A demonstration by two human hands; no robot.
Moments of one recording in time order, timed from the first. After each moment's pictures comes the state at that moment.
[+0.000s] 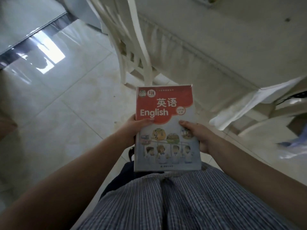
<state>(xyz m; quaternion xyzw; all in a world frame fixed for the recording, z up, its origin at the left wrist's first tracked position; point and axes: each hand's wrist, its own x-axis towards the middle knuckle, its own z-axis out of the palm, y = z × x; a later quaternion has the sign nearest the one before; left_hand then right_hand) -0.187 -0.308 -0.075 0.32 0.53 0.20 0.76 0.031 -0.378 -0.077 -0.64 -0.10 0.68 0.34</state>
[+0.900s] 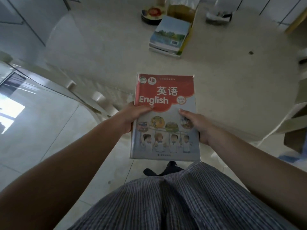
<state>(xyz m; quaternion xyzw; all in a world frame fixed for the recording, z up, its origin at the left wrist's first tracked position) -0.064 0.040 -0.006 0.48 0.44 0.08 0.75 0.108 -0.099 -0.025 -0.69 -0.07 0.56 0.45</state>
